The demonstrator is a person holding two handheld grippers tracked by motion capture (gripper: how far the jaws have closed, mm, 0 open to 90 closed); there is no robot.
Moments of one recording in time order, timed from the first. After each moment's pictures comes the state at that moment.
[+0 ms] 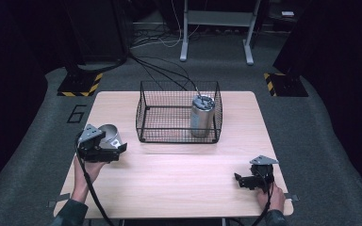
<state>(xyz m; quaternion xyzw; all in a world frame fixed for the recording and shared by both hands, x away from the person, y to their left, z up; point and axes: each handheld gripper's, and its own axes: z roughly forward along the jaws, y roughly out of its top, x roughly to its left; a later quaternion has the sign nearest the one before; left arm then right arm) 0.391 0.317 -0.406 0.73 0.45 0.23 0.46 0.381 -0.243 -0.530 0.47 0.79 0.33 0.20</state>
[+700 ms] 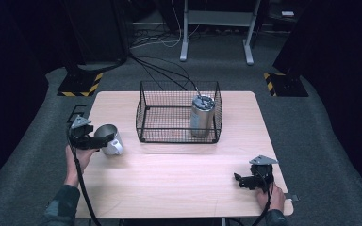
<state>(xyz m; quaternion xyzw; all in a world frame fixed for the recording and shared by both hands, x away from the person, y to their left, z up) 0.452 0.368 -0.436 0.72 0.50 0.23 0.42 0.381 -0.241 -0.530 0.47 0.79 0.34 0.20</state>
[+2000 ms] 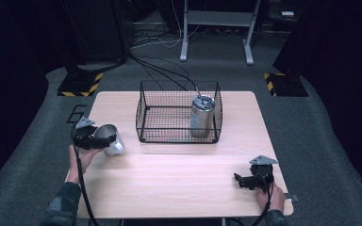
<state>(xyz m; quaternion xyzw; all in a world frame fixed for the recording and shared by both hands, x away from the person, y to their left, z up) 0.461 0.368 -0.455 0.74 0.49 0.21 0.42 0.381 -0.241 -0.530 0.47 0.79 0.34 0.20</state>
